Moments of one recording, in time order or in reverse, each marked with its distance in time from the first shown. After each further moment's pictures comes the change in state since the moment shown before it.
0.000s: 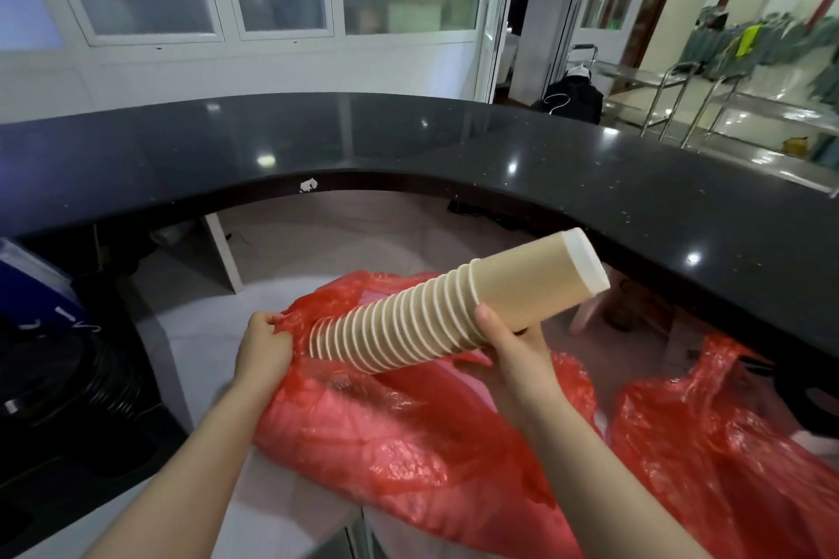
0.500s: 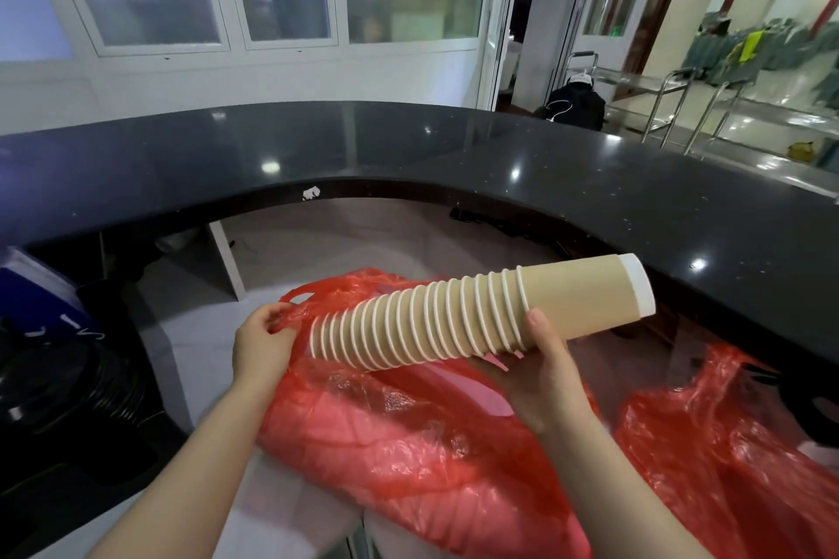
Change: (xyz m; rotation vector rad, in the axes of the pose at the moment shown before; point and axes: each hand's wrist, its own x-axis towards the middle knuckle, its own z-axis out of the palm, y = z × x) left_hand -0.005 0.015 -0.005 -0.182 0.049 0.141; right_hand 0.005 -0.002 -0.024 0.334 0.010 0.112
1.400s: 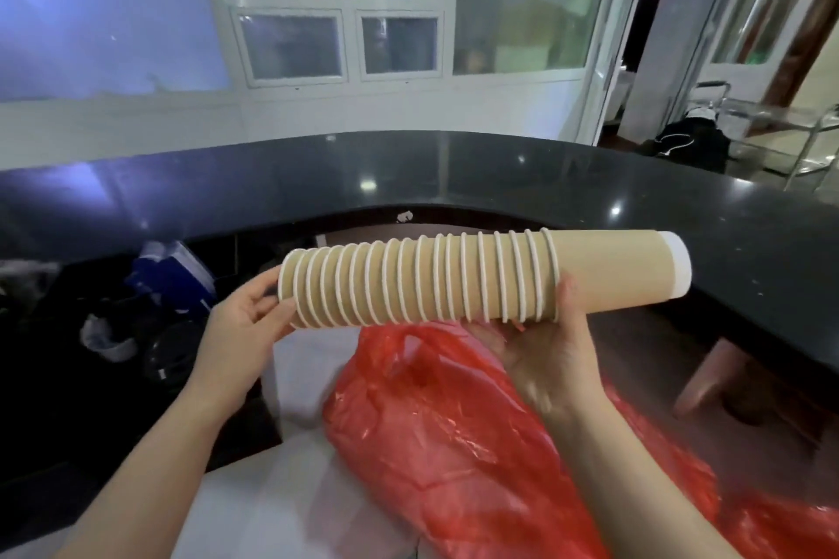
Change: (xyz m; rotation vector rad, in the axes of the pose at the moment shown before) left_hand -0.044 0.075 -0.118 -0.084 -0.026 0.315; right_hand 0.024 0.002 0.095 0.183 -0.323 0.160
